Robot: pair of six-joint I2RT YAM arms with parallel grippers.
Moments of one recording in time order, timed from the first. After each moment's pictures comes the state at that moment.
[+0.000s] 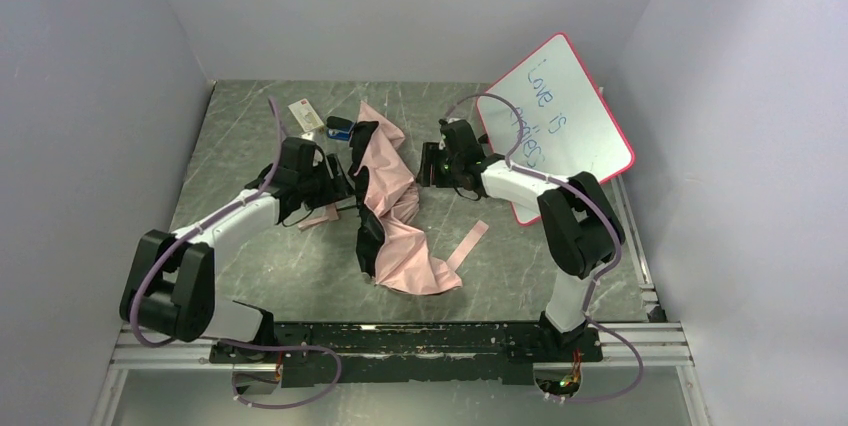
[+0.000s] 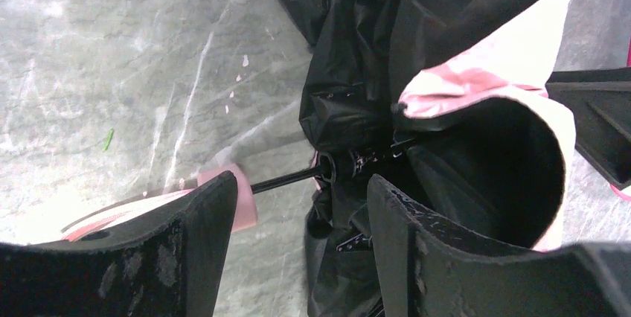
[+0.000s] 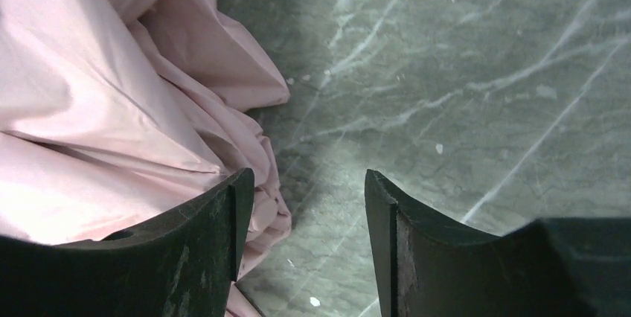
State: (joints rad) left arm -0.32 1.40 0.77 -0.16 0.08 -0.59; right arm 0.54 1.82 1.13 -0.07 -0.08 0.45
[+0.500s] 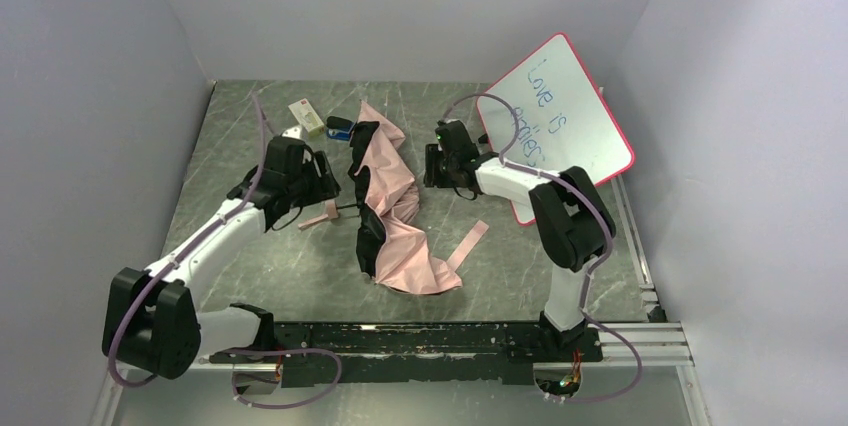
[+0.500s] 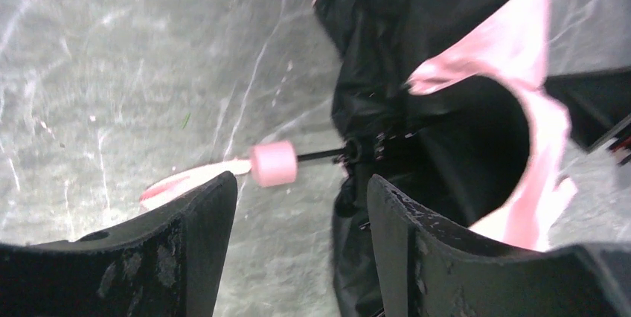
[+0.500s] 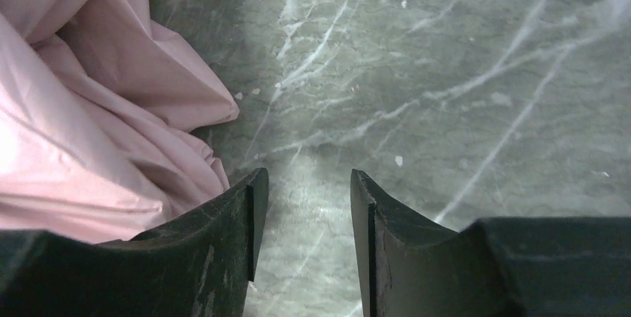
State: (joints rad) left arm -0.32 1.22 0.81 -0.32 -0.05 -0.54; right arm 0.55 1.86 1.15 -0.12 0.04 0.43
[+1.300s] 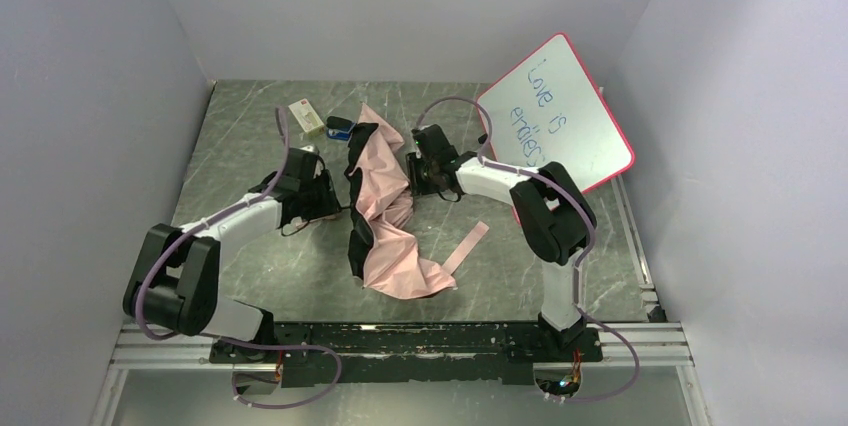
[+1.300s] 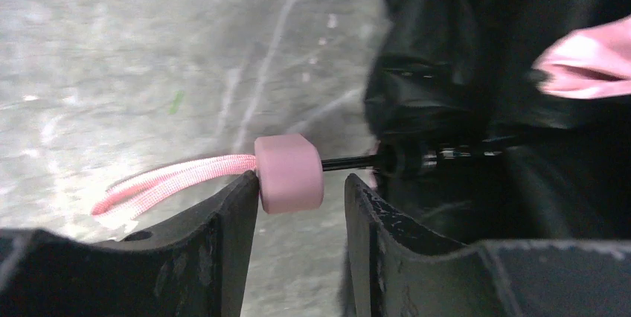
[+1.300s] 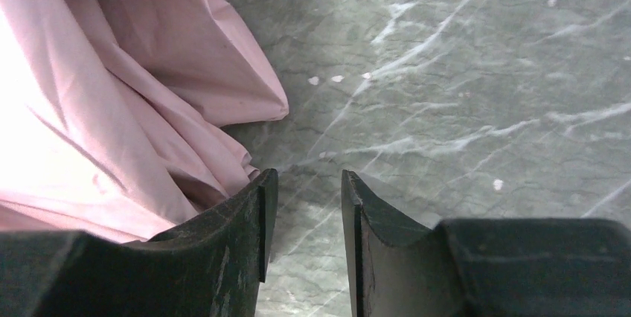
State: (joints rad) left arm -0.31 1.42 0.71 -0.22 -0.02 -0.54; right arm 0.64 1.98 1.27 -0.17 -0.01 0.36
